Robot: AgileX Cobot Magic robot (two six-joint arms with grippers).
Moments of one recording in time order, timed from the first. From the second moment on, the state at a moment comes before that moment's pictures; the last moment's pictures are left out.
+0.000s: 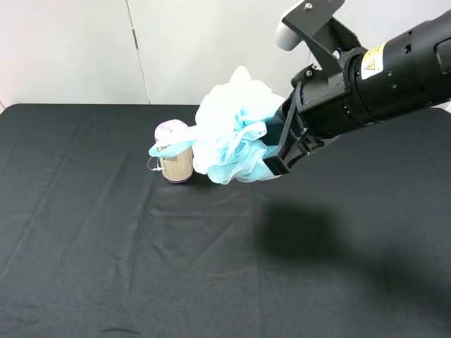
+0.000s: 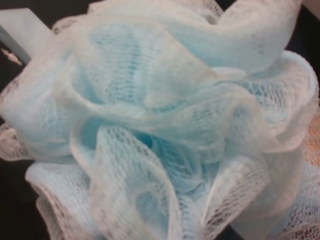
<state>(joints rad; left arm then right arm) -0.24 0.06 -0.49 0.02 1.05 -0.09 0.72 1.27 -0.87 0.19 0.44 -0.35</state>
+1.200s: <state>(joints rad) 0.17 -0.01 -0.49 0.02 1.05 -0.09 0.43 1.34 -0.87 0.03 0.76 -0.09</state>
